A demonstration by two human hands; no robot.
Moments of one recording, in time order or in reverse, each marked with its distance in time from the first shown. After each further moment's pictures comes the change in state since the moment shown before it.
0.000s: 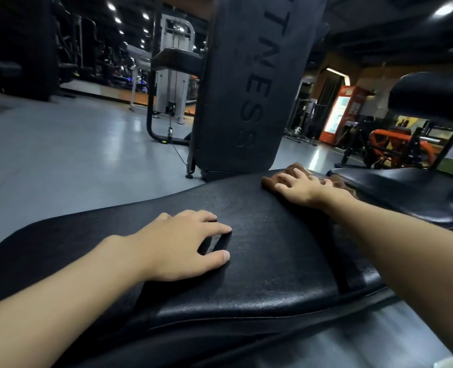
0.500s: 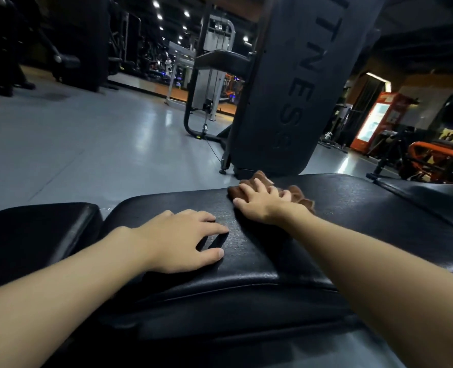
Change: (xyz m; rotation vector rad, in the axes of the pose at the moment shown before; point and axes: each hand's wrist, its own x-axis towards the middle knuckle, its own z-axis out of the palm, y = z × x) left_hand -0.106 -0.076 -0.003 0.034 -0.005 -0.085; right_hand -0.075 -0.212 0.035 -0.052 -0.069 -0.227
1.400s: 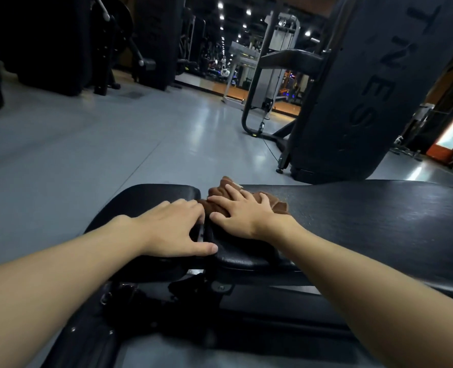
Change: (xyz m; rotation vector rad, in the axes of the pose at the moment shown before) left_hand -0.138 -0.104 0.001 -0.031 0.055 -0.288; right_hand -0.064 -0.200 0.033 0.015 0.021 -0.501
